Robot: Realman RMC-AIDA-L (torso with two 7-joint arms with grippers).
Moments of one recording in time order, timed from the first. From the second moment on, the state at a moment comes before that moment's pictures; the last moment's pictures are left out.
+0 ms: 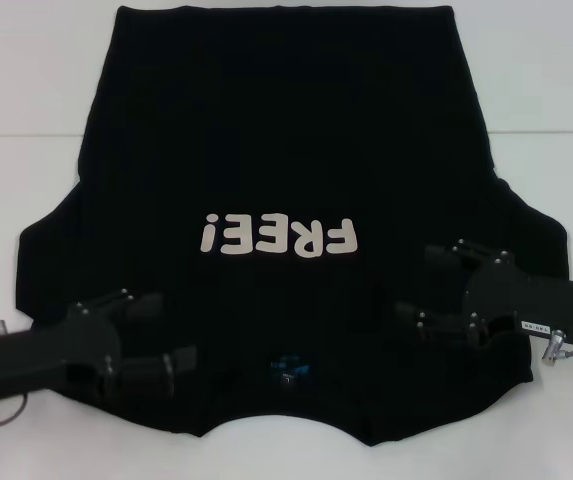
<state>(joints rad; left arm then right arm) -0.44 -2.10 0.42 0.62 2.16 1.64 -1.22 0.56 2.09 -0.65 -0.48 -1.98 -1.32 0.96</state>
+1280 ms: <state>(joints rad) -0.54 -1.91 0.43 0.47 2.18 1.04 -2.21 0.56 2.09 -0.65 -0.46 -1.98 -1.31 0.97</state>
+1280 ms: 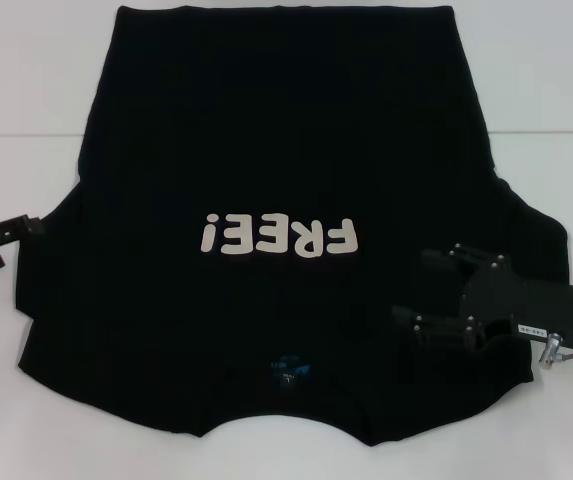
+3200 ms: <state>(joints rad) -0.55 -1.94 0.48 0.46 2.18 1.05 -2.22 0.56 2.09 -0.65 -0.46 -1.98 -1.33 0.97</state>
